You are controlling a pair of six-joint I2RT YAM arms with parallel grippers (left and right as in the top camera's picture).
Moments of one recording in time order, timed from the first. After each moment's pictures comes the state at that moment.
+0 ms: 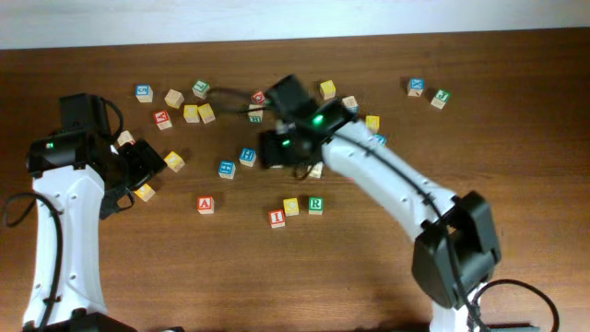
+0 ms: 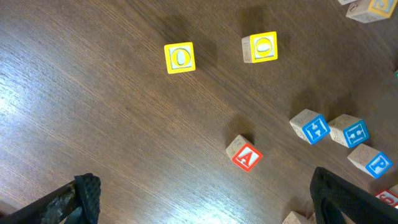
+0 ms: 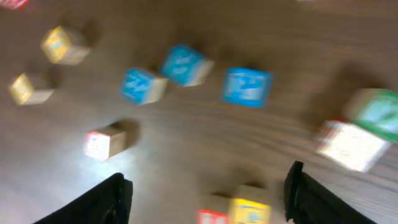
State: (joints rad) left arm 0.20 1.52 1.39 -1.20 -0.02 -0.52; right arm 0.66 1.99 1.72 -0.86 -0.16 0.55
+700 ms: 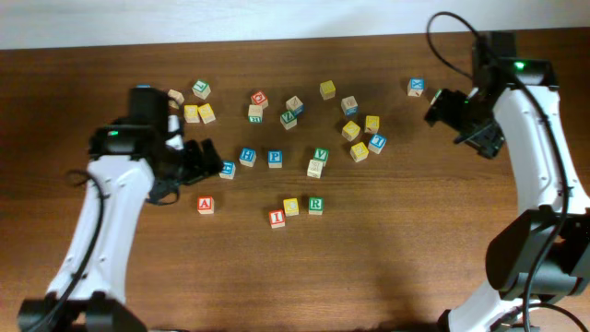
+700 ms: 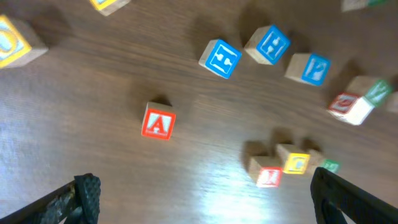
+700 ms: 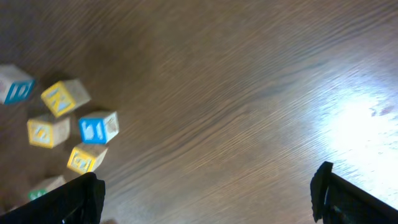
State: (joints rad) left arm -0.04 1.56 1.35 -1.12 0.14 -0.39; right arm -0.11 1.85 1.73 -1.26 0.00 0.54
